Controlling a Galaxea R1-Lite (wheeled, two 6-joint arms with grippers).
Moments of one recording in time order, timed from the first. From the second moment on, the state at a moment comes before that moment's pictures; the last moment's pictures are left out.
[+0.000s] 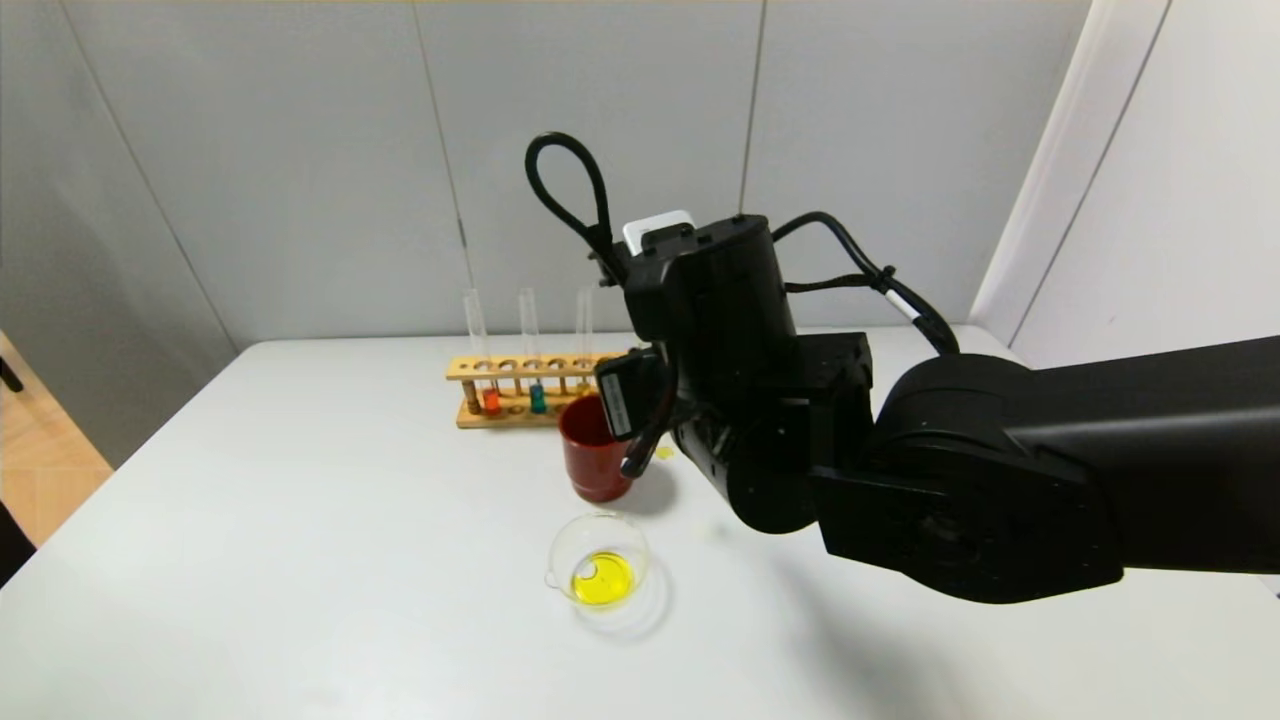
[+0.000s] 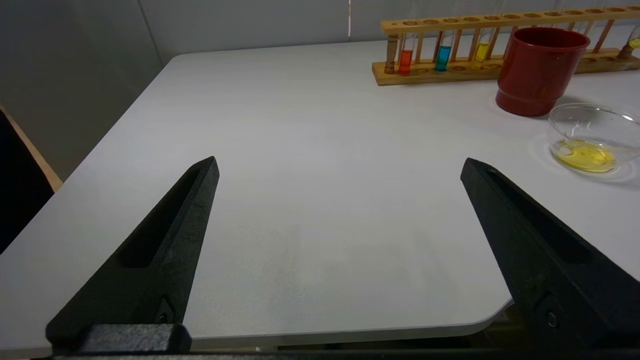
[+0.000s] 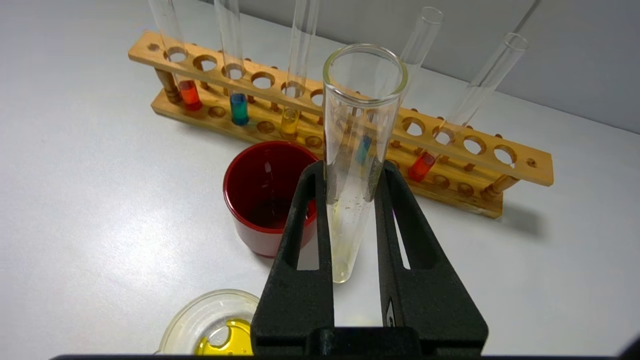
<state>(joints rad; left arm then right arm) 0.00 0.00 0.00 -0.07 0.00 0.02 0.93 1.96 -1.40 -0.19 -0.62 0.11</state>
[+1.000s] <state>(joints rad) 0.00 0.00 0.00 -0.07 0.00 0.02 0.90 1.96 -1.49 -0.29 -0.53 0.07</state>
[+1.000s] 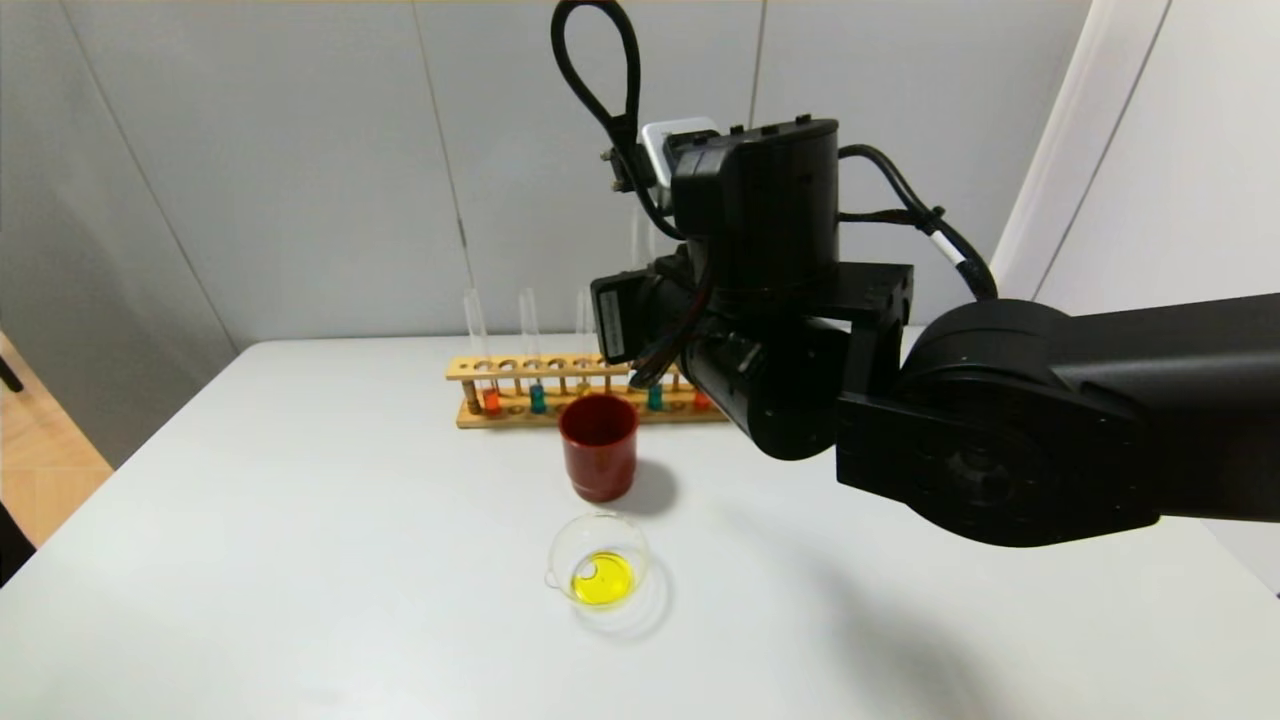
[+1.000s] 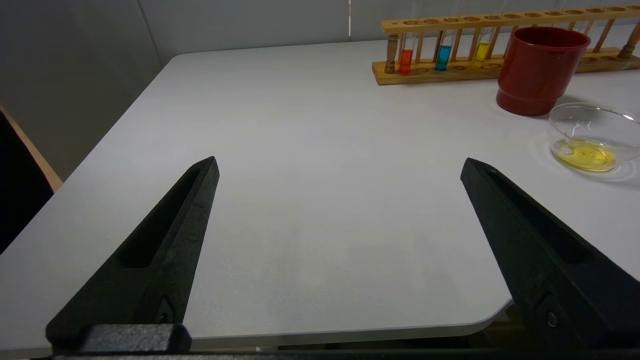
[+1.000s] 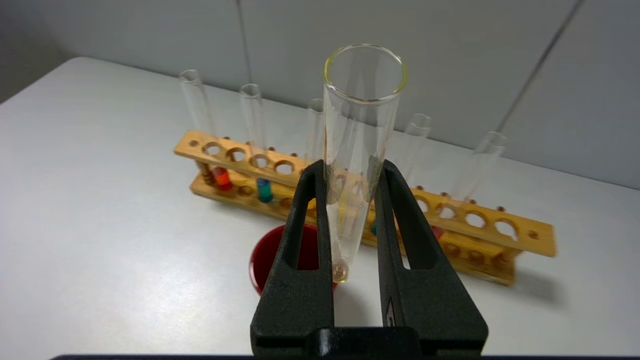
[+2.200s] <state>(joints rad) 0.00 0.00 0.00 -0.07 0.00 0.02 0.86 2.10 -1.46 -0.37 -0.35 0.09</state>
